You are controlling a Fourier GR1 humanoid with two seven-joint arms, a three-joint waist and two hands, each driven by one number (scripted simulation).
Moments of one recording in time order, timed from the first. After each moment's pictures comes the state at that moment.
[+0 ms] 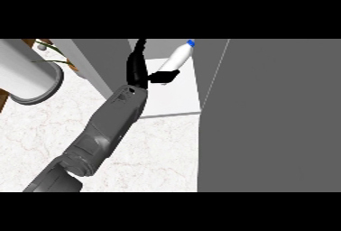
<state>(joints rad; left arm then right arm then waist) -1.12 0.02 -0.34 -0.18 0.40 0.79 -0.45 1.07 -0.51 0.38 -2.48 -0.05 0.10 -0.62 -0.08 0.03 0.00</state>
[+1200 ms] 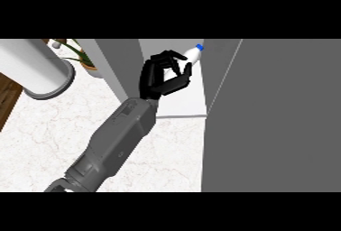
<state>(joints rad) -0.92 0.00 -0.38 -0.61 0.71 0.31 -0.63 1.06 -0.50 0.44 -2.49 -0.04 0.10 -0.57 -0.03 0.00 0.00</state>
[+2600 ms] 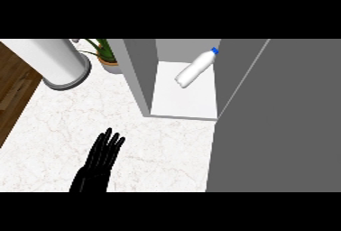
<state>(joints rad) 0.10 0.44 -0.66 -1.61 0.74 0.18 -0.69 1.01 -0.74 0.53 -2.49 0.04 0.12 -0.58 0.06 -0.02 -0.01</state>
